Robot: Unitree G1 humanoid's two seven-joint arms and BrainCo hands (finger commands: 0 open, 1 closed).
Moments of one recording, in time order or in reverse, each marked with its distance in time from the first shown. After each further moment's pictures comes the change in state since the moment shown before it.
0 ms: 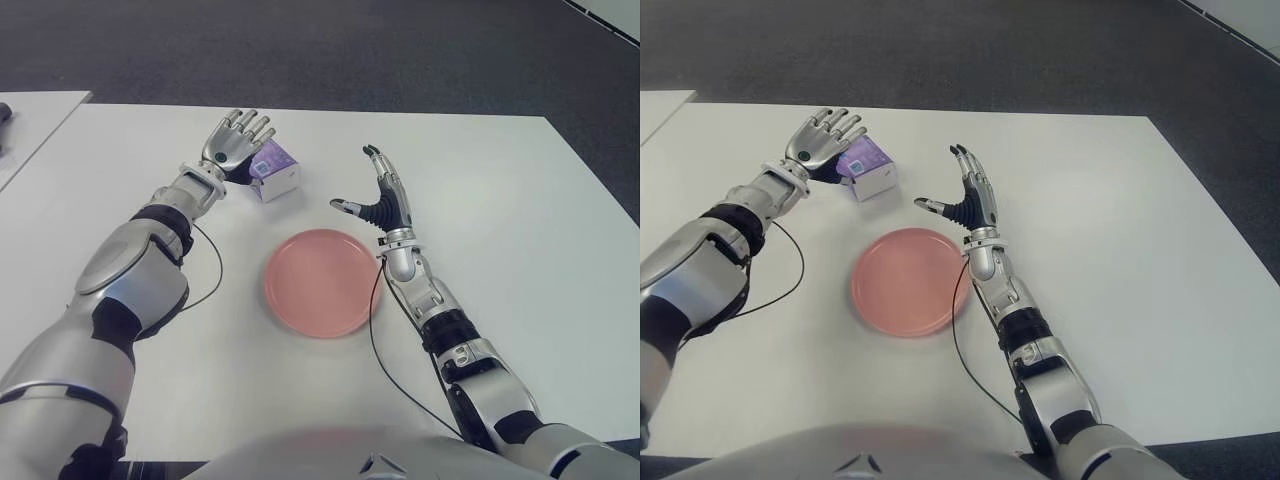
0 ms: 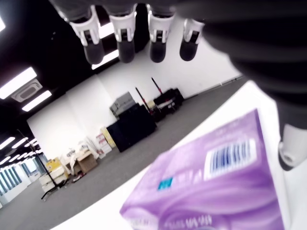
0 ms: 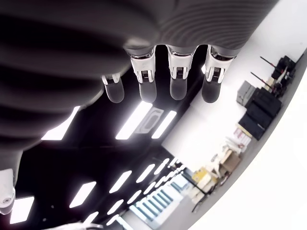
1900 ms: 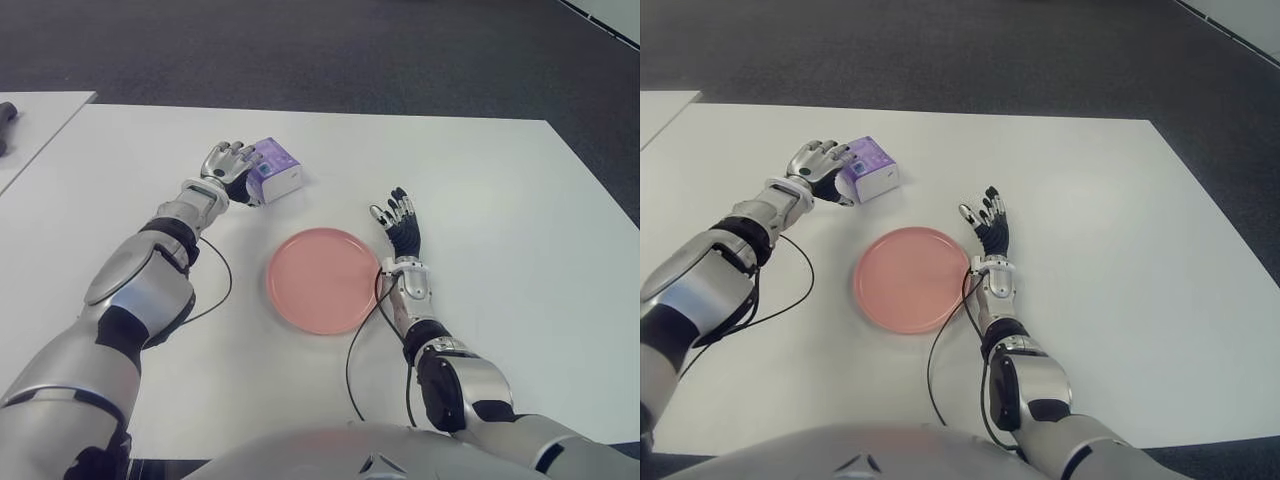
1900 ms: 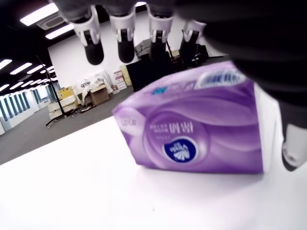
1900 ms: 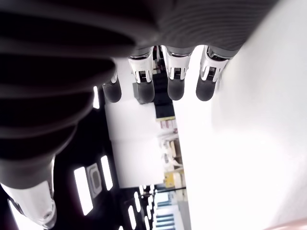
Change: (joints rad) left arm 0.058 -0.030 0.066 0.017 -0.076 0.011 -0.332; right arm -0.070 0.166 -0.452 0.617 0.591 -0.337 0.409
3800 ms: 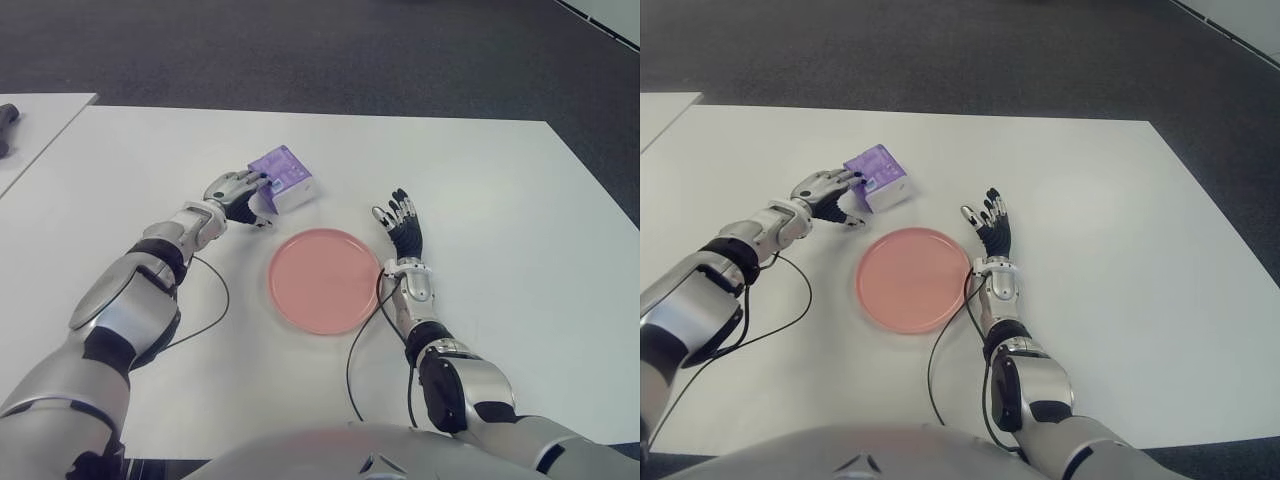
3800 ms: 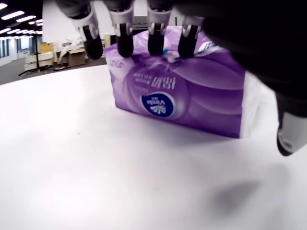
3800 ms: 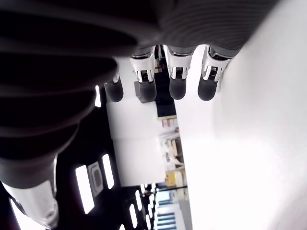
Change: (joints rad) left arm 0.137 0.065 0.073 -0.112 -0.138 -0.273 -0.155; right arm 0.008 -0.001 -0.009 0.000 0.015 -0.013 0.037
